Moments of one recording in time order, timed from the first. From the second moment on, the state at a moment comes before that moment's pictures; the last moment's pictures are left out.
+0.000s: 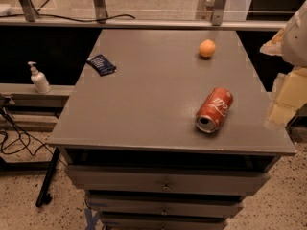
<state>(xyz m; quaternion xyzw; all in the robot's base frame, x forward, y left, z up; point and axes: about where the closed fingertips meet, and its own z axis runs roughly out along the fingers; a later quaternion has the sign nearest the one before) 0.438 -0.217 0.977 -0.60 0.78 -0.04 0.16</state>
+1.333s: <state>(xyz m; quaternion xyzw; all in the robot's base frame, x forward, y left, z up) 0.545 -0.220 0.986 -0.49 0.82 0.03 0.30</state>
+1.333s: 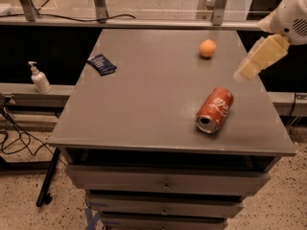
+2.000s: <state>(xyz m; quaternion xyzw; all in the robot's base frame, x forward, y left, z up) 0.569 -0.229 0.964 -0.45 0.83 0.05 0.33</state>
